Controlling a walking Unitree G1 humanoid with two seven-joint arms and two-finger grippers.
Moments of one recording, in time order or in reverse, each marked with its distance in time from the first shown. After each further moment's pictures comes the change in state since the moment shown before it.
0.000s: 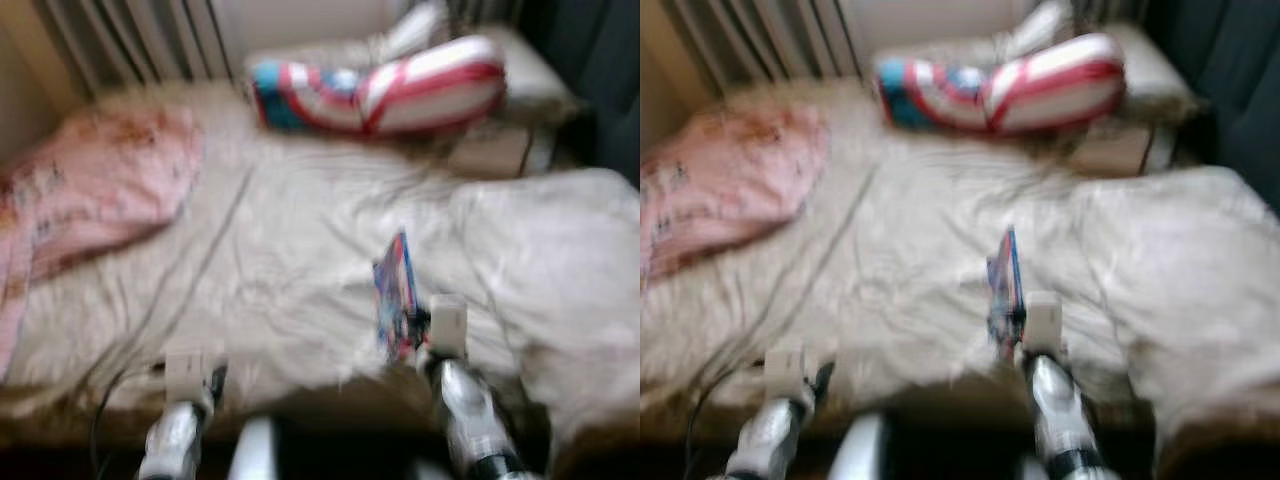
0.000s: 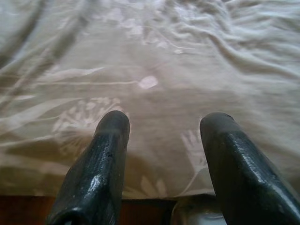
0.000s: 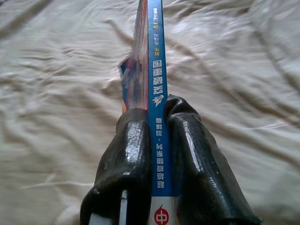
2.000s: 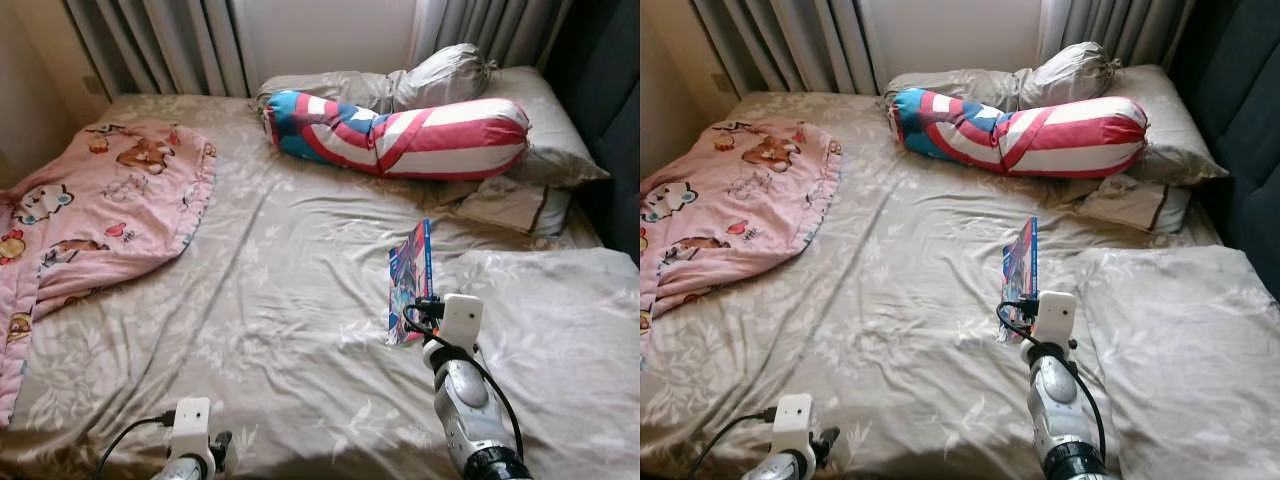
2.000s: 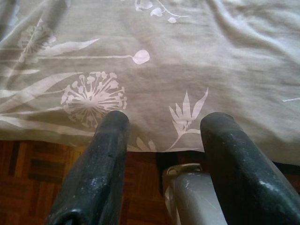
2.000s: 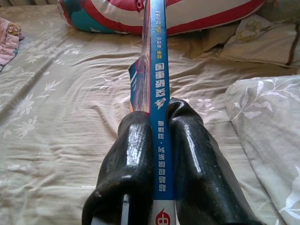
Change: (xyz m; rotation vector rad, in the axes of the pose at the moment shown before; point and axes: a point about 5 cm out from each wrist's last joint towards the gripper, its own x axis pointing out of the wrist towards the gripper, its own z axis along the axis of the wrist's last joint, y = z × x) left arm -0.028 0.002 -0.064 0.056 0.360 -0.008; right arm -0.001 -0.014 0.015 0.033 -0.102 -0.143
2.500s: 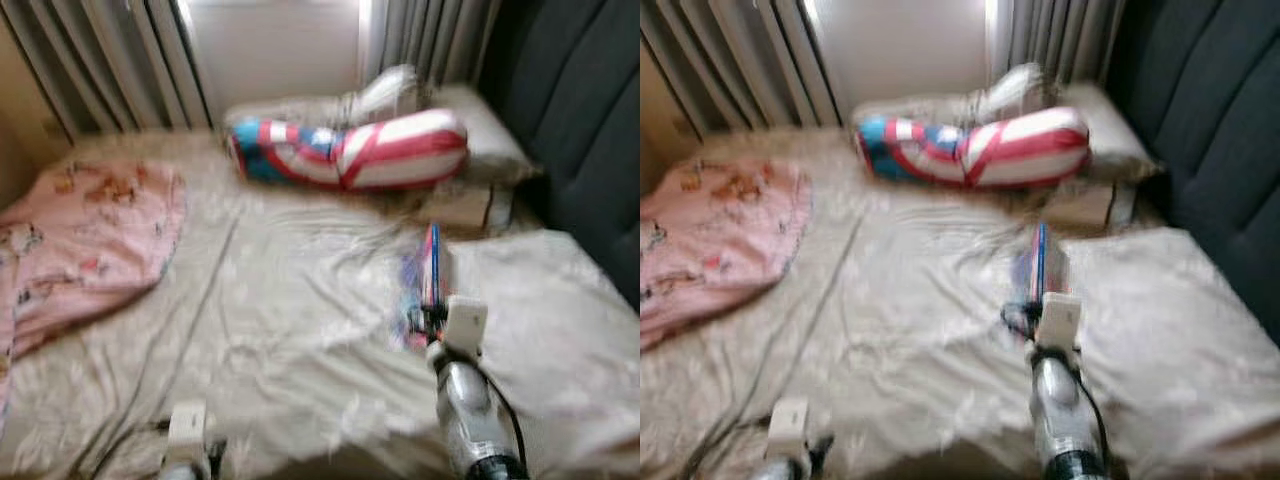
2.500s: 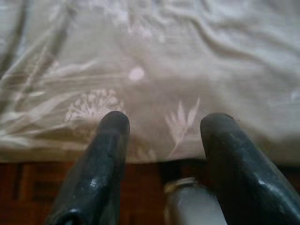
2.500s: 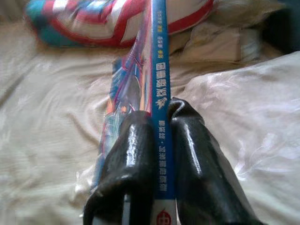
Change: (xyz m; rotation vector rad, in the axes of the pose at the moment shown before) left arm 0.001 0.001 0.008 0.002 -0.029 0.002; right arm -0.004 -0.011 -0.005 0.014 0.013 -0.058
